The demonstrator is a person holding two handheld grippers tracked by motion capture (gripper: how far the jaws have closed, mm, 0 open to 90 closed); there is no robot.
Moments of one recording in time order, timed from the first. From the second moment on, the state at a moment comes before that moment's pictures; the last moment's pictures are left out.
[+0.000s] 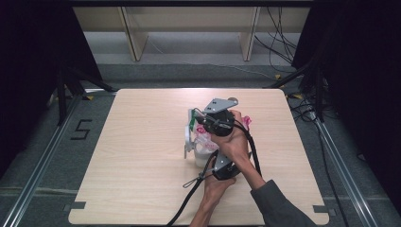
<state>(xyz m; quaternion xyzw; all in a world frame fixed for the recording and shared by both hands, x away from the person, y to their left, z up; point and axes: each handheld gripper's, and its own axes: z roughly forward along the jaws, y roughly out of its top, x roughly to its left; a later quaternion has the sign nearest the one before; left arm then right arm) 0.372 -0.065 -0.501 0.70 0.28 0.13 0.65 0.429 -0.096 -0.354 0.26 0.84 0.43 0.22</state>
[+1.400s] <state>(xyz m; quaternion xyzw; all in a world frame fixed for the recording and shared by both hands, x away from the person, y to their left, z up) 0.373 -0.064 -0.501 0.69 0.28 0.13 0.65 0.432 -0.094 -0.353 0.24 0.84 0.43 0.22</state>
